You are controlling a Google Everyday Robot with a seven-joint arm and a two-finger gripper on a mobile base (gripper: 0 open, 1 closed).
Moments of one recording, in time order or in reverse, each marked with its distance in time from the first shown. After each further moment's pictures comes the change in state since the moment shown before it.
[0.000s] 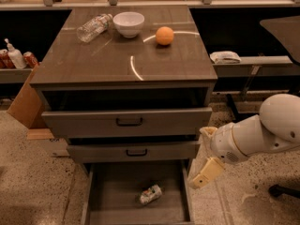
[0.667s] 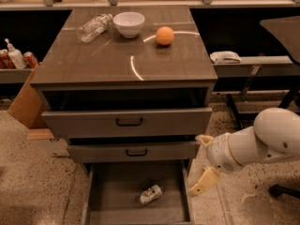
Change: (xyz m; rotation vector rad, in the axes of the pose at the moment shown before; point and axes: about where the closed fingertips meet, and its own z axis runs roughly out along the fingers) arm 0.016 0.006 0.026 -0.029 -0.025 -0.028
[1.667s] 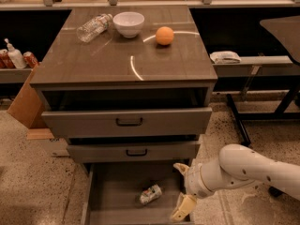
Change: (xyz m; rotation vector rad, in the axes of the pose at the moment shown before) arm 0.061 0.032 0.137 -0.127 -0.019 -0.088
